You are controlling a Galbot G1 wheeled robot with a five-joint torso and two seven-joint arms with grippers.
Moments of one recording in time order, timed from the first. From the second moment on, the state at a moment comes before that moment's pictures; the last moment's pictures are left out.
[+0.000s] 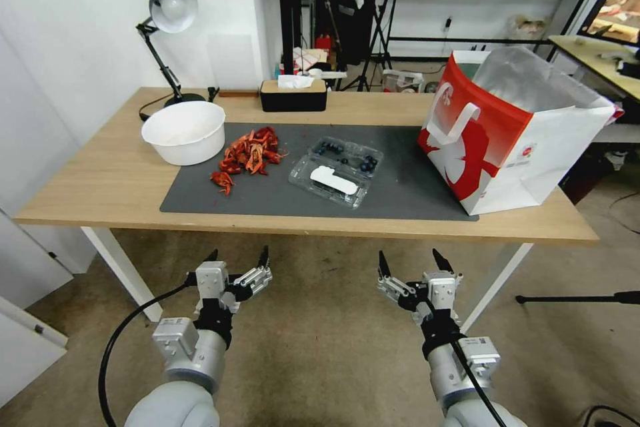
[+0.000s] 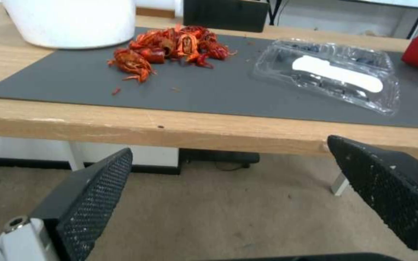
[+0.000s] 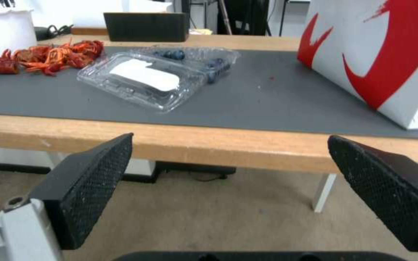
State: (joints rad) left arm 1.72 -1.41 -0.42 -2.30 -0.26 0.24 -0.13; right arm -1.75 1.59 0.41 2.28 -0.10 -0.13 -0.01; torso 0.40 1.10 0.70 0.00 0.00
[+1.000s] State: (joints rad) left arm 1.71 -1.42 -0.46 -2.25 -0.24 0.19 -0.14; right arm -1.14 1.37 0.33 1.96 0.00 -0.36 0.14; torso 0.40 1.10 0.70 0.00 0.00
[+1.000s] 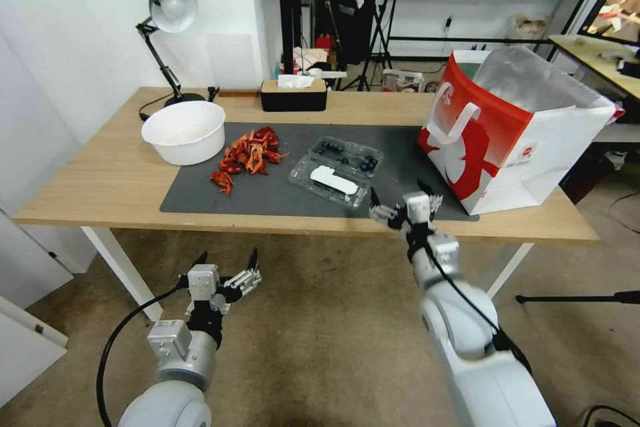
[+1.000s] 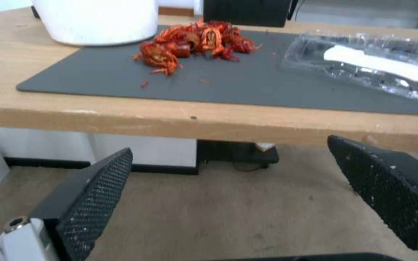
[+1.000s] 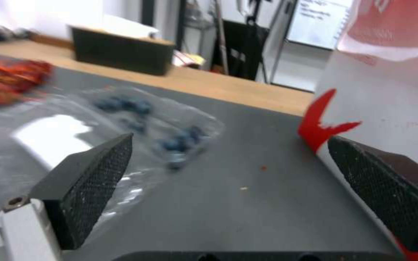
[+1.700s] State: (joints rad) left arm 1.69 -1.42 -0.45 -2.20 -0.24 0.20 -0.14; right arm -0.93 1.37 0.24 1.73 0.02 -0.56 0.26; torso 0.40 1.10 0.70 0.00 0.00
